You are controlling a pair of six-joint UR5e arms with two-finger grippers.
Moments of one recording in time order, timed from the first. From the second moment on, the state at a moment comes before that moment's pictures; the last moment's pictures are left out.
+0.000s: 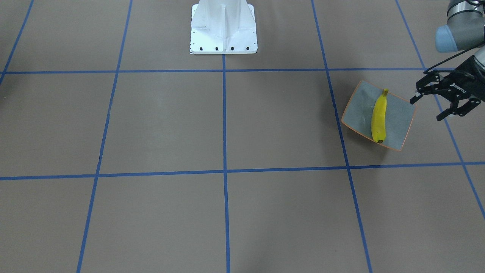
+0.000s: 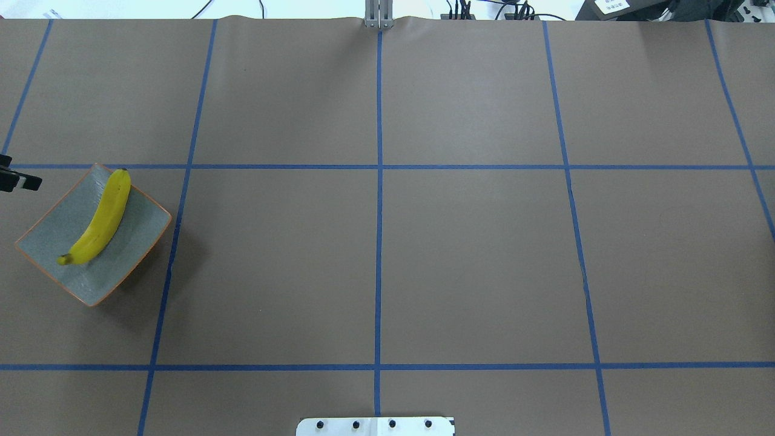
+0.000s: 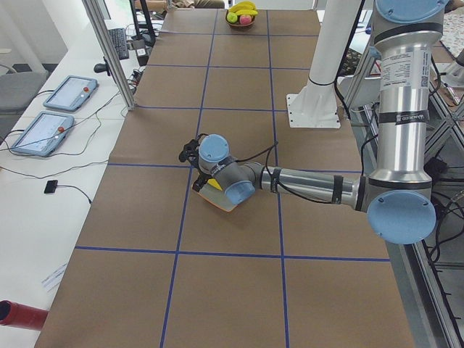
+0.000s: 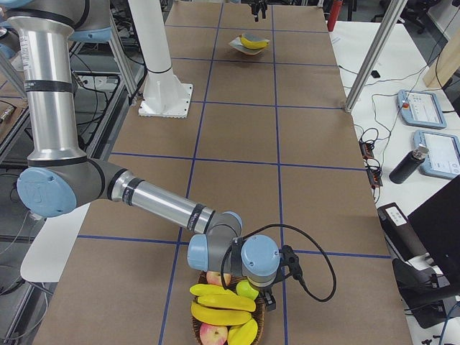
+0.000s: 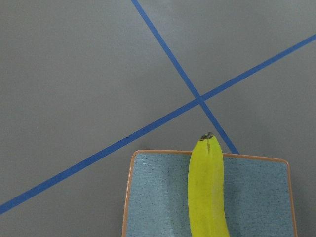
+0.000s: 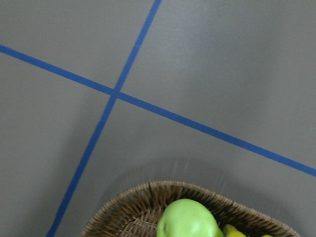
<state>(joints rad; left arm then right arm) -1.21 -1.52 -1.69 -2.37 -2.43 -0.34 1.72 -1.52 1.19 -1.25 2.35 -0.47</state>
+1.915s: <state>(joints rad) -1.21 -1.53 -1.69 -2.38 -2.43 -0.32 1.68 -1.58 1.15 -1.23 2.26 -0.48</state>
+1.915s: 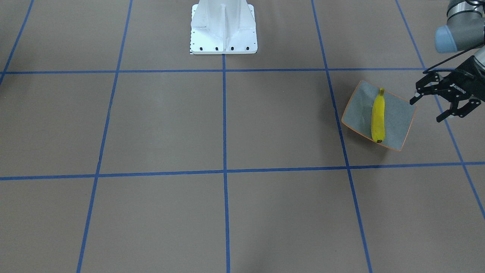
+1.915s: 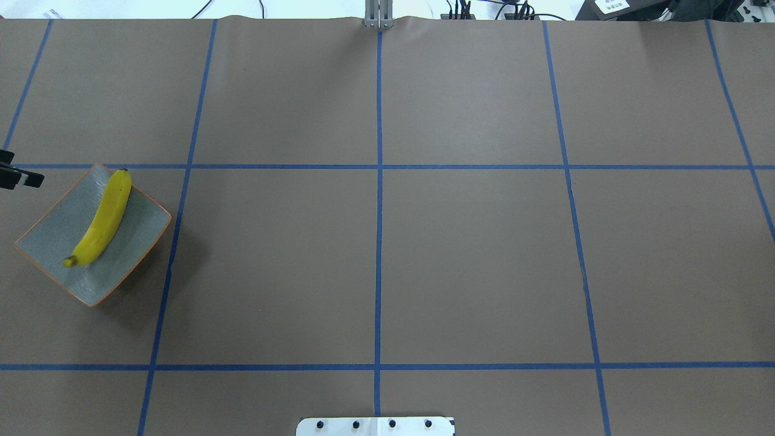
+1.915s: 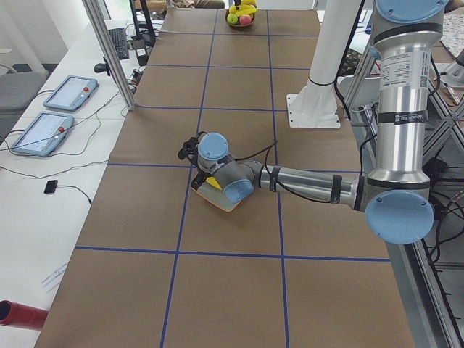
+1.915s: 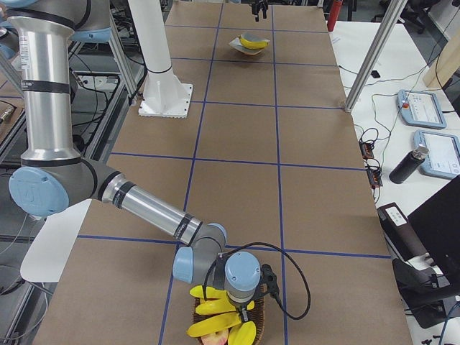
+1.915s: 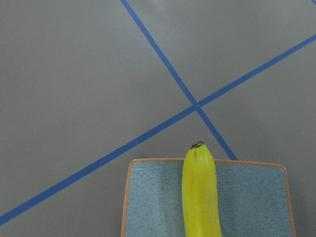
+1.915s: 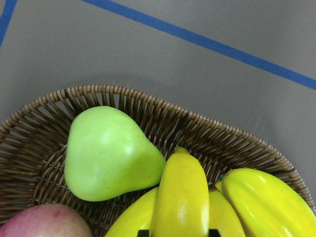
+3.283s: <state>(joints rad) -1.21 -1.51 -1.69 -2.38 -2.43 -0.32 1.73 -1.57 1.43 -1.44 2.27 -0.48</state>
